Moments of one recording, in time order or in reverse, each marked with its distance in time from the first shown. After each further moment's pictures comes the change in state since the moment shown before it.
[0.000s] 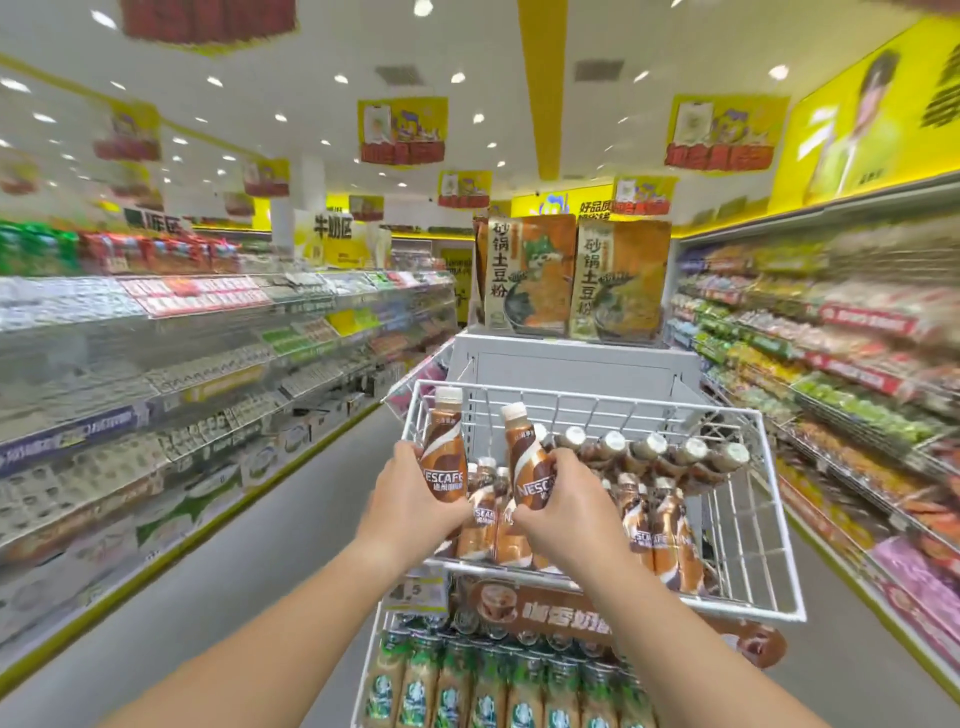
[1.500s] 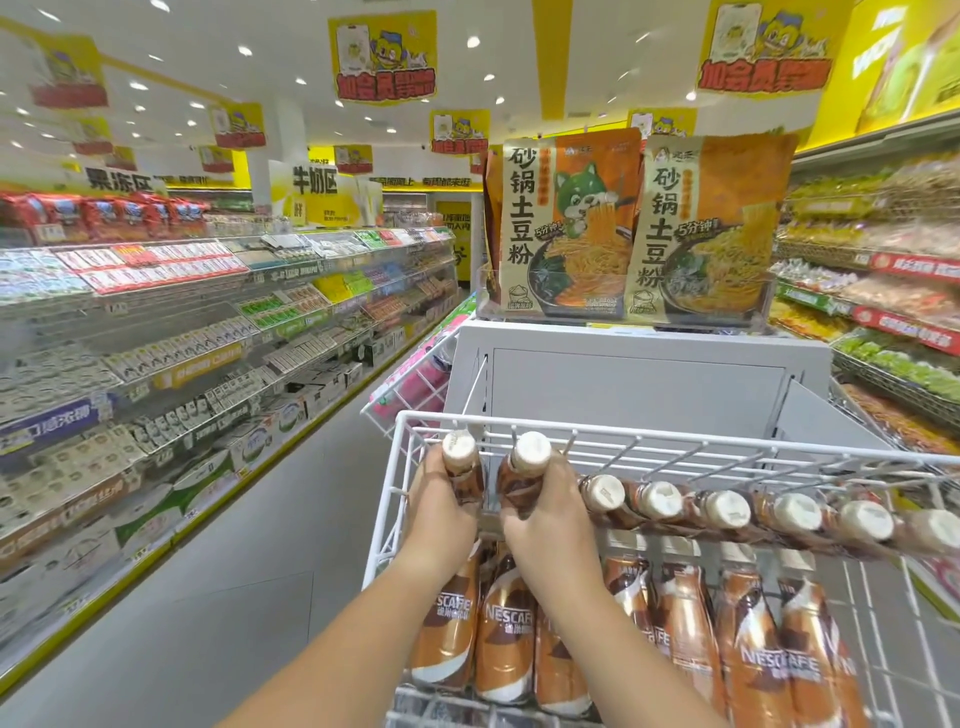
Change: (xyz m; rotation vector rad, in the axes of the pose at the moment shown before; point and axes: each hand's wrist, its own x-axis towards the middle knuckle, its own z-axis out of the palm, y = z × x) left_hand 0.205 -0.086 0.117 -0.235 0.013 -0.054; right_hand 0.167 0.033 0.151 0.260 0.123 0.007
